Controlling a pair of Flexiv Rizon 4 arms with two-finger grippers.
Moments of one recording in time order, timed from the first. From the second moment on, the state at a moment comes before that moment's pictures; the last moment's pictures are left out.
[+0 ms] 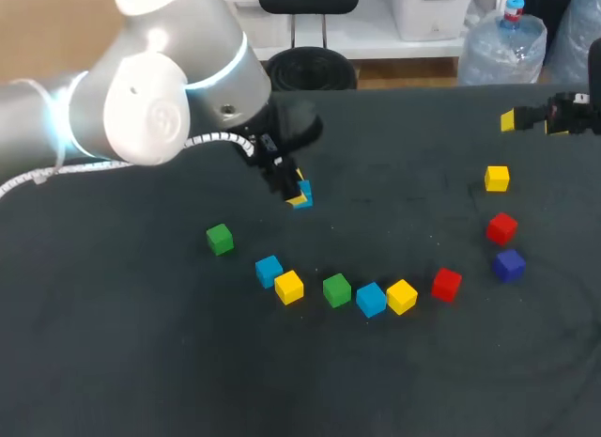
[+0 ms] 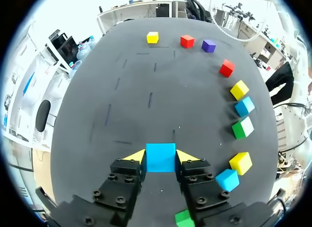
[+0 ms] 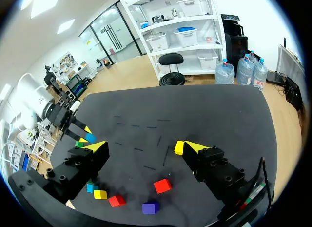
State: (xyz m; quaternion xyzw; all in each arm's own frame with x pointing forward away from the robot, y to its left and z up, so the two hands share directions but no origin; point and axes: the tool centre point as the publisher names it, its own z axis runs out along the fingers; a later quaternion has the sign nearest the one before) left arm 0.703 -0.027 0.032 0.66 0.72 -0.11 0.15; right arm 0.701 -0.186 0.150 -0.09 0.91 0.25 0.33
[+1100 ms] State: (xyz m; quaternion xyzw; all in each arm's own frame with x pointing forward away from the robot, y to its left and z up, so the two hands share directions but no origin) left arm 0.692 -0.046 0.009 0.69 0.70 -0.12 0.14; right arm 0.701 -0.186 0.150 -0.09 0.91 0.25 0.33
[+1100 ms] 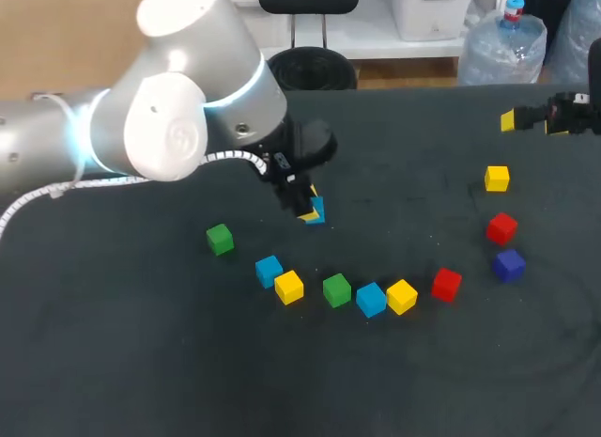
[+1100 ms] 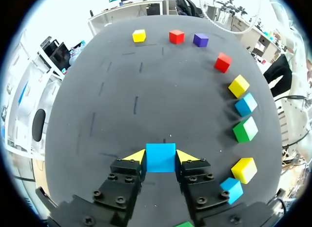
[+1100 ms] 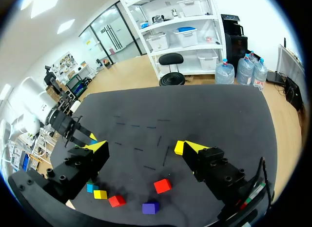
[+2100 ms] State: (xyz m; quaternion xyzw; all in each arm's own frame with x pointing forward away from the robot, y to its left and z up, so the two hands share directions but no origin) left arm 0.699 -0.044 -0.005 0.71 0.69 -0.12 0.12; right arm 0.701 -0.186 0.150 -0.09 0.91 0.25 0.33
